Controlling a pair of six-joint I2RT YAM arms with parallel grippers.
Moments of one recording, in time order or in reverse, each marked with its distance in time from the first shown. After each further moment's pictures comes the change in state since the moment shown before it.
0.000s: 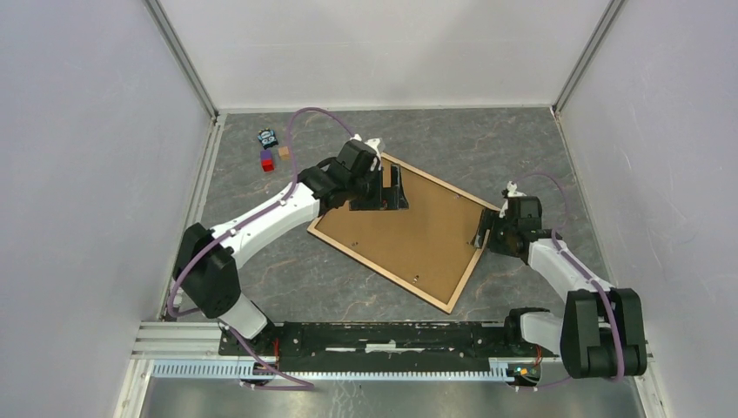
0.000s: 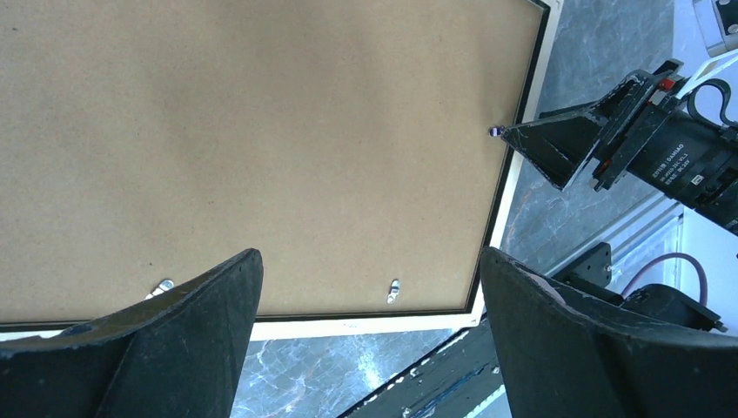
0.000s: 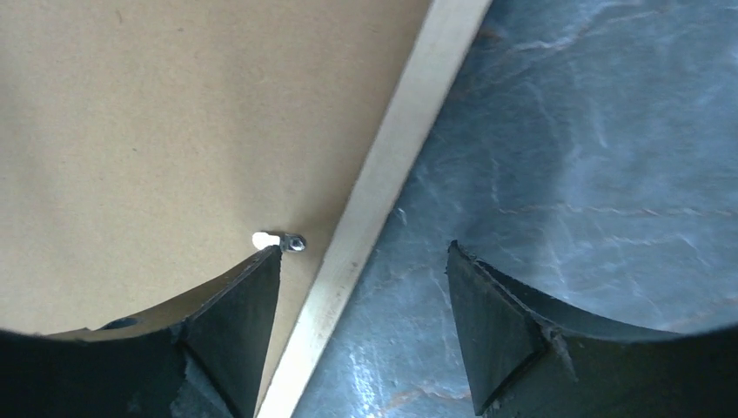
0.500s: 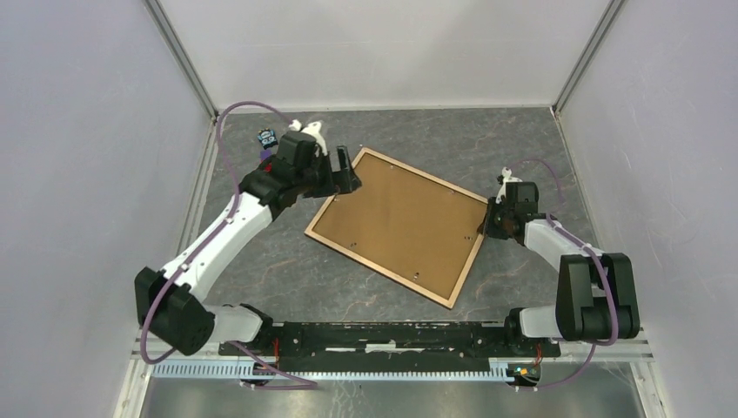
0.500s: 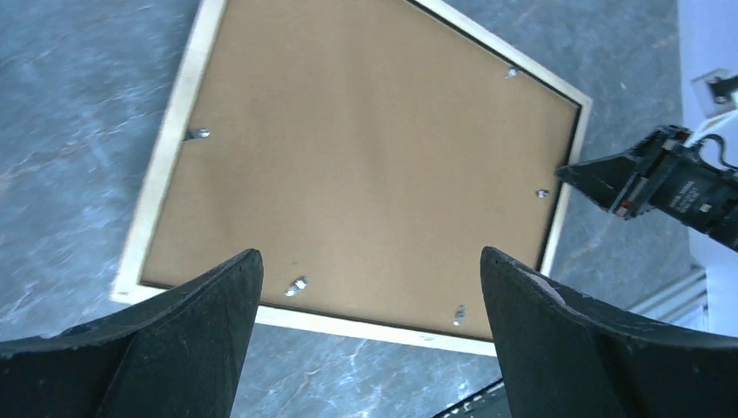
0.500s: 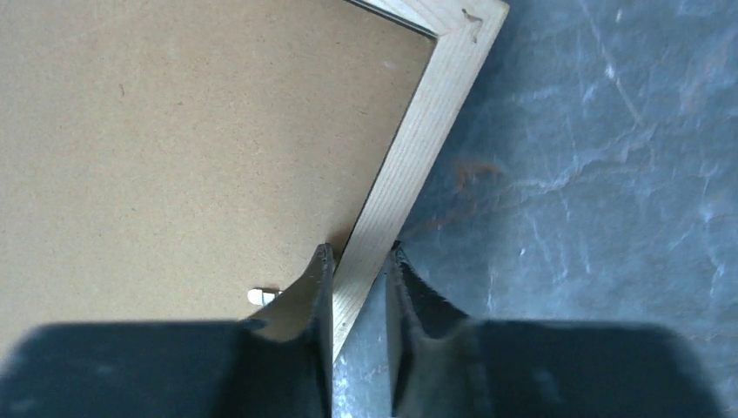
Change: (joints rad) left arm 0.213 -0.216 -0.066 -0.038 -0.045 0.113; right arm -0.006 0.190 0.098 0.093 -0.022 -0.070
